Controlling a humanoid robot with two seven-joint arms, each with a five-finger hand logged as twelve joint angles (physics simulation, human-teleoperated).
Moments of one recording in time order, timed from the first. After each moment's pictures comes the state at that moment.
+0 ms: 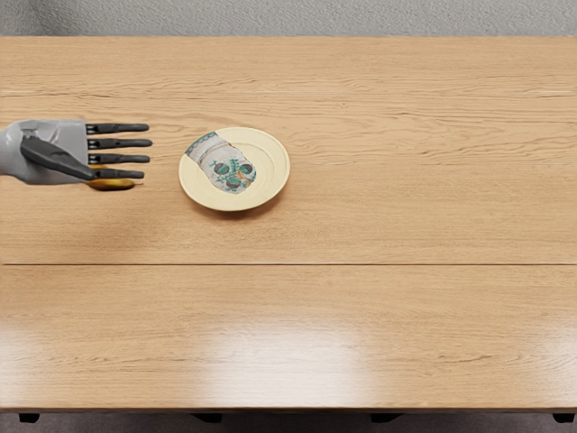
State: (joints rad) left arm -1.13 1.00 -0.16 -1.20 -0.46 -0.61 0.49; right arm 0.10 0.00 0.08 0.22 0.06 0.06 -0.46
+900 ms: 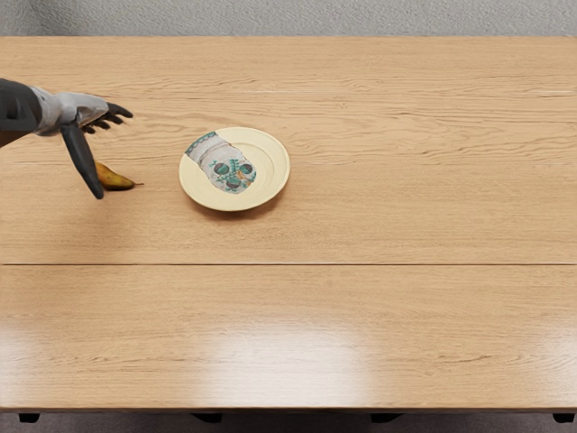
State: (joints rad) left arm -1.25 0.74 -0.29 -1.21 0.84 -0.35 0.61; right arm 0.11 0.00 0.08 0.22 0.06 0.06 -0.46
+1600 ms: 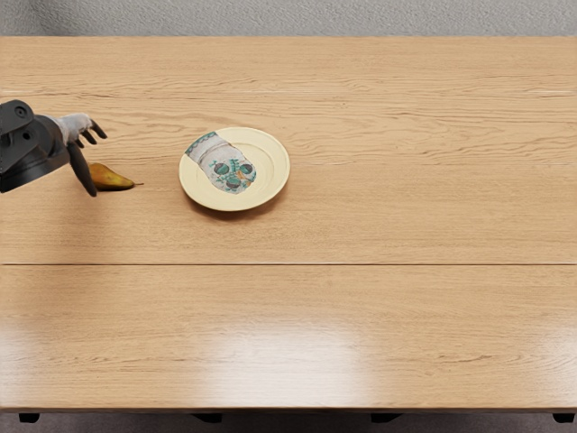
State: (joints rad) left arm -1.19 0.53 -0.12 -0.93 0.99 -0.07 0.61; right arm 0.11 0.00 0.08 0.22 0.06 0.06 -0.46
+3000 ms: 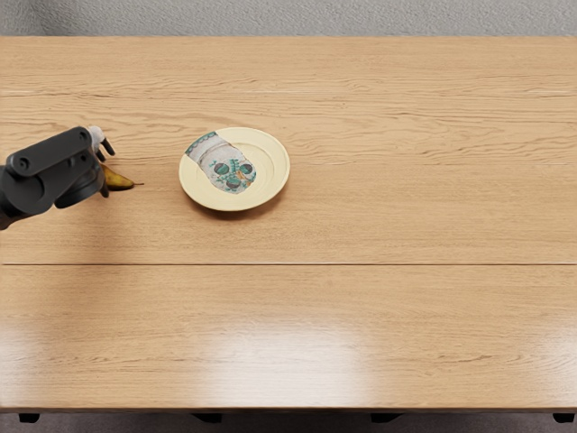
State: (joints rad) left arm -1.16 0.29 -0.02 -0.64 0.99 0.05 0.61; right arm 0.11 0.00 0.08 0.22 0.06 0.06 -0.46
